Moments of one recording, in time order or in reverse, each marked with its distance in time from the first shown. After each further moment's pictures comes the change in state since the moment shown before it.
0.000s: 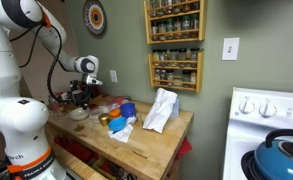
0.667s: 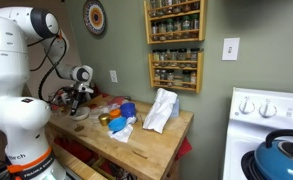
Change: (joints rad) arm 0.098 0.203 0.060 0.096 0.080 0.022 0.338
